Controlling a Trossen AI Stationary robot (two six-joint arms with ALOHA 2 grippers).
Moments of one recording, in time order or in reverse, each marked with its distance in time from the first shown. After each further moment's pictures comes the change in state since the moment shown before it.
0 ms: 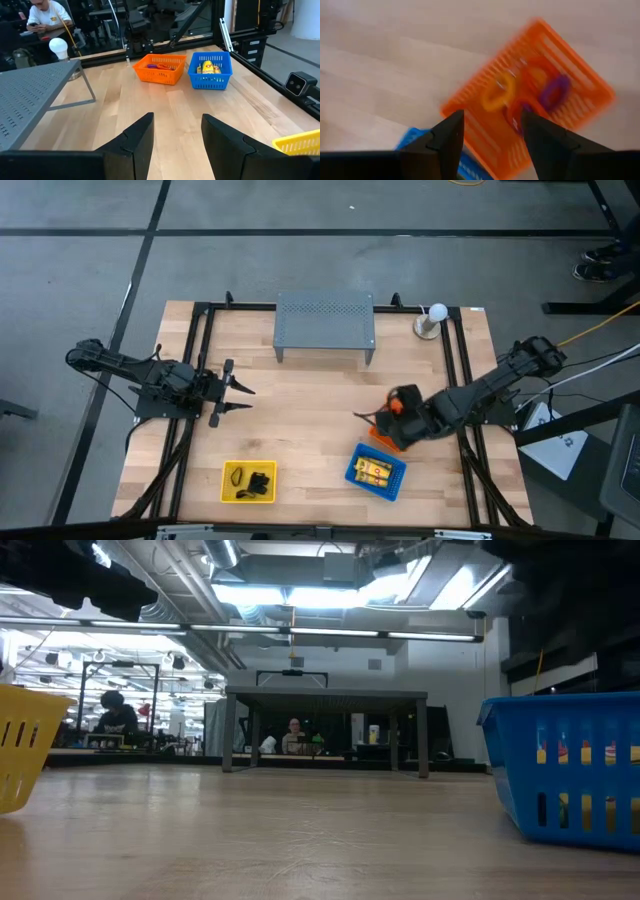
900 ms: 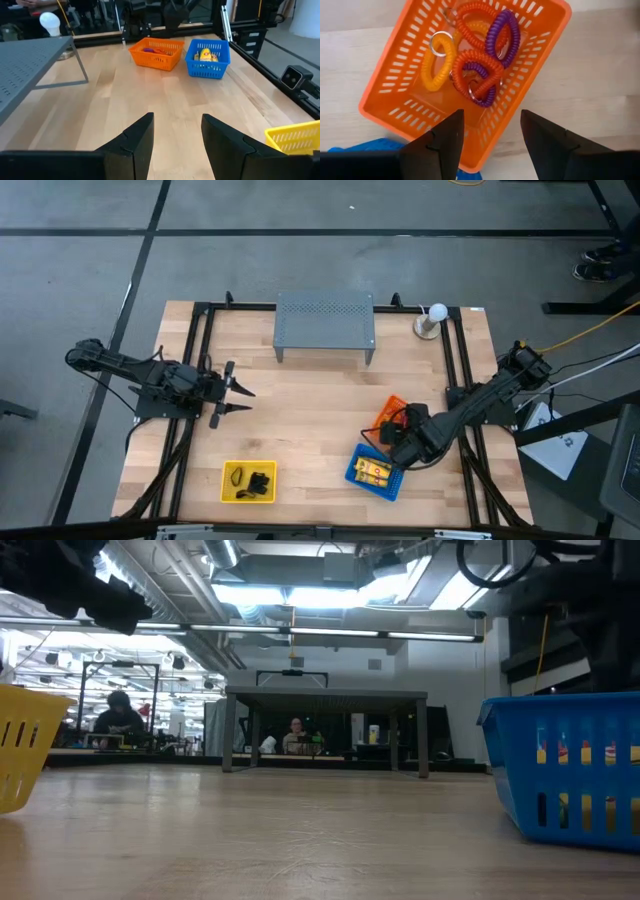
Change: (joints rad) left arm 0.000 0.011 0.000 -0.056 0.010 -0.086; right arm 0.090 0.180 -0.001 -0.066 -0.142 0.423
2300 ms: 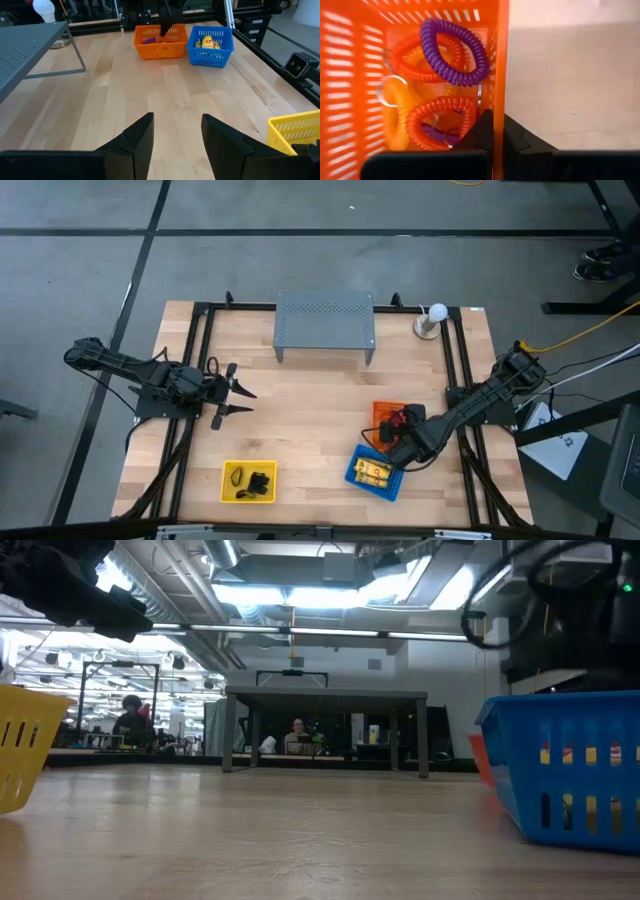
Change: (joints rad) left arm 0.000 0.043 0.000 -0.012 0.000 -0.008; right arm -0.010 0.049 -0.139 0.137 0.048 -0.013
